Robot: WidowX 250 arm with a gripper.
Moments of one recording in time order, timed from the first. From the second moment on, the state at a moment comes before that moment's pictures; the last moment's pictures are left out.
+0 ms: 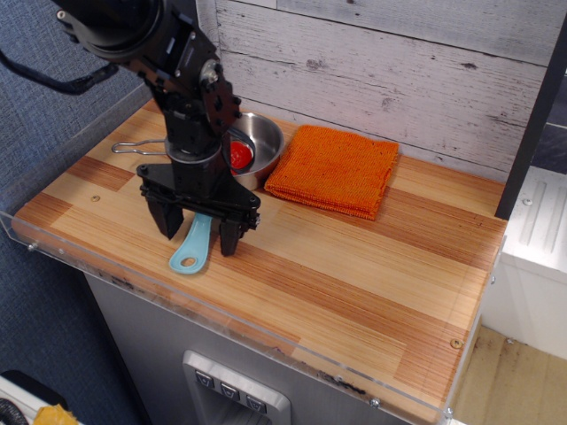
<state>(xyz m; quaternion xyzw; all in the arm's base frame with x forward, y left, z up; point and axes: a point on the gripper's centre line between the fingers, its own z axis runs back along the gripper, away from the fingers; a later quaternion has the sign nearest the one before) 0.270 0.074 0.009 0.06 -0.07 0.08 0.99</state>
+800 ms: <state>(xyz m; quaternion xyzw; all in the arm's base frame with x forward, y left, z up) 0.272 0.074 0.004 0.03 -0.07 0.11 0.99</state>
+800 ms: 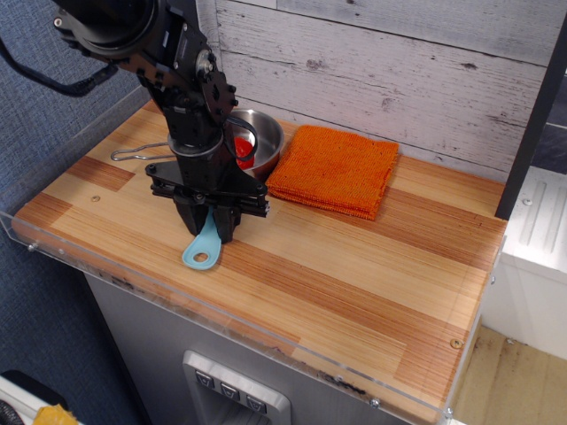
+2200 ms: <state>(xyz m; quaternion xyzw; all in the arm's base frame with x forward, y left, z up) 0.340 -0.088 0.033 -0.02 -0.03 0.06 1.00</state>
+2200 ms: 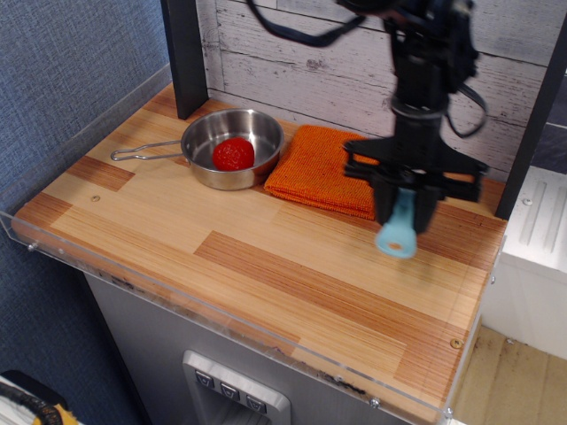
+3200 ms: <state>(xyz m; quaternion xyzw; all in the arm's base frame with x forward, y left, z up) 0.333 -0.098 0.015 -0.04 0.02 0.04 1.00</state>
